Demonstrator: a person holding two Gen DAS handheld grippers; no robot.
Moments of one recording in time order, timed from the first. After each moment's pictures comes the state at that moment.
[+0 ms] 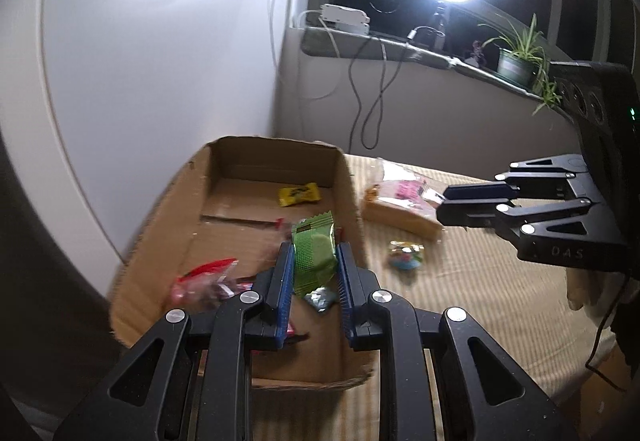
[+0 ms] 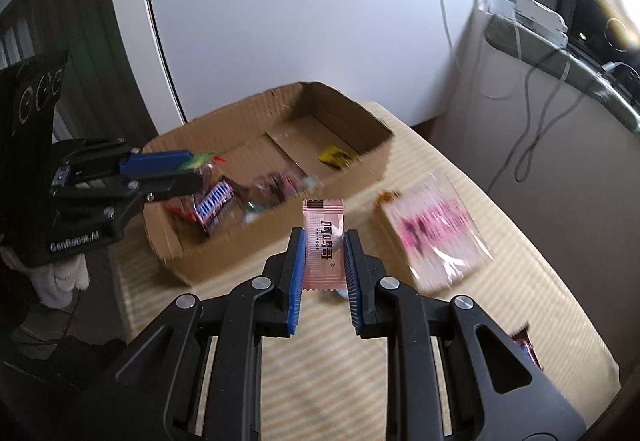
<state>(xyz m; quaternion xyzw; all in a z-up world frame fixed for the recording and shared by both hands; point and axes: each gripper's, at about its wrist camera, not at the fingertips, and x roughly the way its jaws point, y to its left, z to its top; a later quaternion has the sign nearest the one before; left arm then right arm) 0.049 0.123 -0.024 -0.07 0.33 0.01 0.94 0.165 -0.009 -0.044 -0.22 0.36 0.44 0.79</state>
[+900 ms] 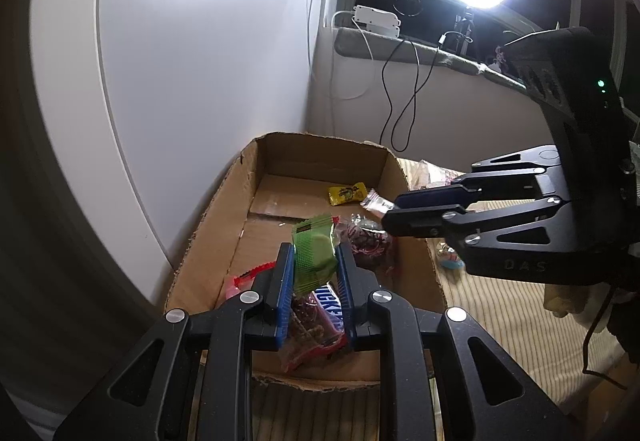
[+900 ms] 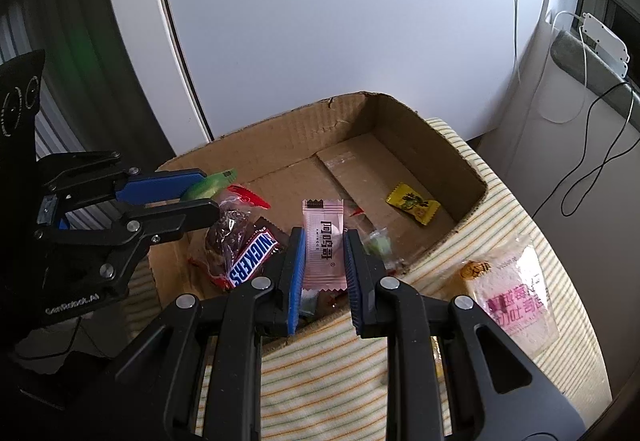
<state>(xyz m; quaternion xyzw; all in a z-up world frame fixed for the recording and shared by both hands) 0.044 0.158 -0.029 -0.07 0.33 0.04 0.94 0.167 0.082 -0.066 -0.24 0.37 0.48 0.75</state>
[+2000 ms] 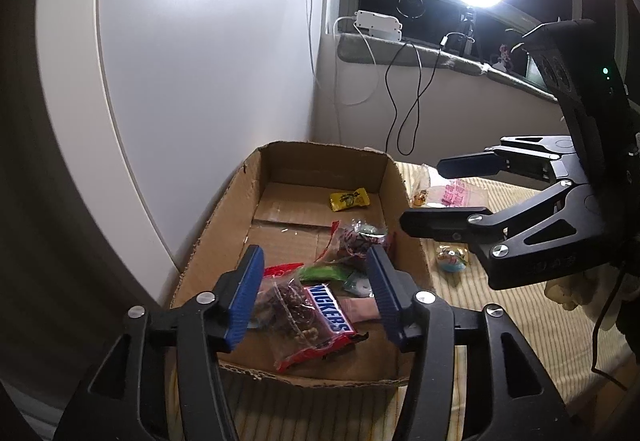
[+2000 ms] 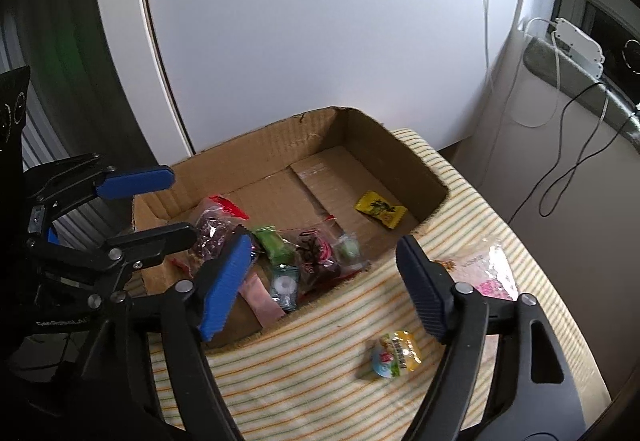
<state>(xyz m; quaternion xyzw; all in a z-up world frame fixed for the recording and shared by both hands) 0.041 0.149 -0.022 -0.05 0.32 0.05 0.95 0.170 0.058 -0.051 -0.23 0.35 0.46 0.79</state>
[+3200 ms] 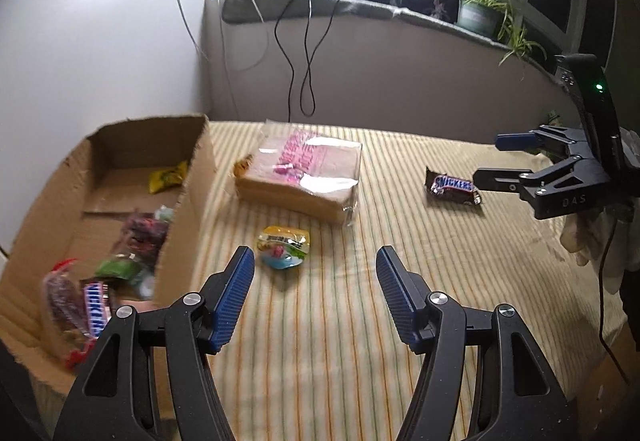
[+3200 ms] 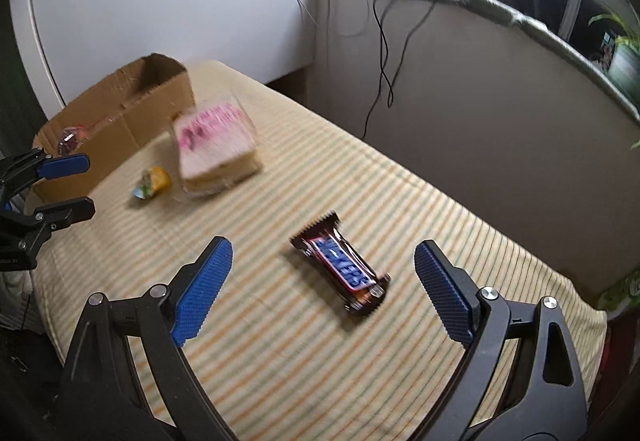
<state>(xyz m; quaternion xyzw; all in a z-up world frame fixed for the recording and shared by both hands) 0.096 0.009 -0.054 -0.03 0.37 -0.04 0.93 0.240 -0.182 -0.069 -0.19 0.40 0.29 0.85</state>
